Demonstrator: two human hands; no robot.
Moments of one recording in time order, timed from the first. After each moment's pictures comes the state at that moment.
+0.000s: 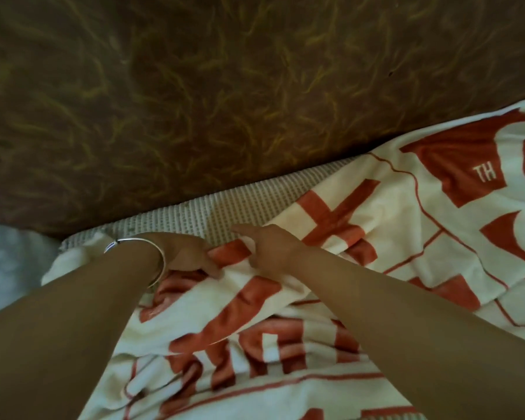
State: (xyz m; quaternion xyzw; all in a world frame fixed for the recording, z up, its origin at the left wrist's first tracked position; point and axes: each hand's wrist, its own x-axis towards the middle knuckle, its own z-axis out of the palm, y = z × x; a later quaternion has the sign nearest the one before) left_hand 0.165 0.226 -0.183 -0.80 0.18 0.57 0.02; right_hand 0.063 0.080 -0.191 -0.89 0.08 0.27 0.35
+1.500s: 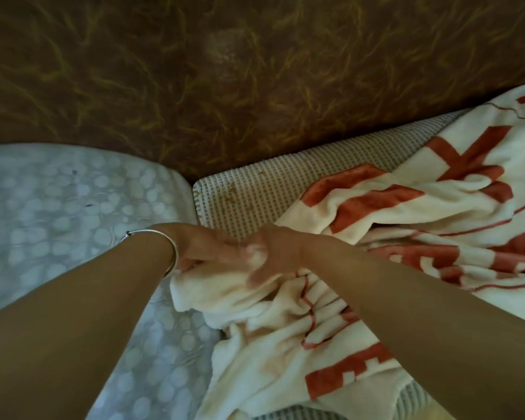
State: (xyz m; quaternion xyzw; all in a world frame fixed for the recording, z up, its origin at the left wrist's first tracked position) left_hand 0.204 0.493 -0.169 -0.72 0.04 0.68 -0.15; right_hand 0.113 0.355 -0.197 -0.88 0.04 0.39 0.28
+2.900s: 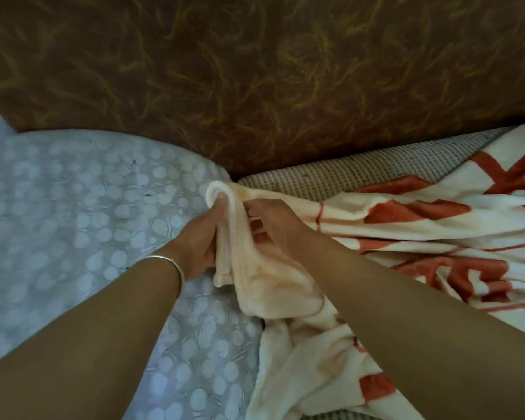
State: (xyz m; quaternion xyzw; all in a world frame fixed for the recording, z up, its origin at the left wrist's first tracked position) left_hand 0.221 0.571 -0.184 -0.64 -0.17 0.46 -0.59; right_hand 0.182 0.448 -0.173 -0.60 0.36 0.19 0.69
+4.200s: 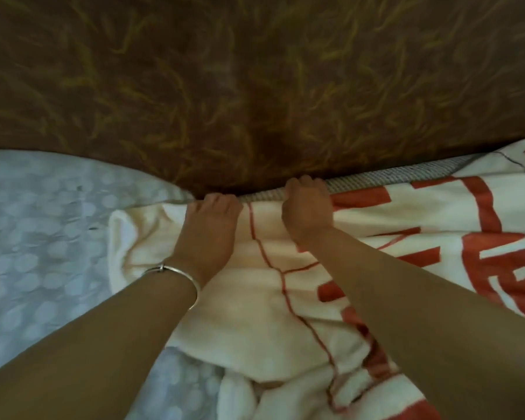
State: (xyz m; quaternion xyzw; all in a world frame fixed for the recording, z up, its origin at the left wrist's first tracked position) left_hand 0.247 0.490 -0.198 -0.91 0.40 0.06 -0.02; right_hand 0.205 0.332 -0.206 -0.96 0.24 0.06 0.10
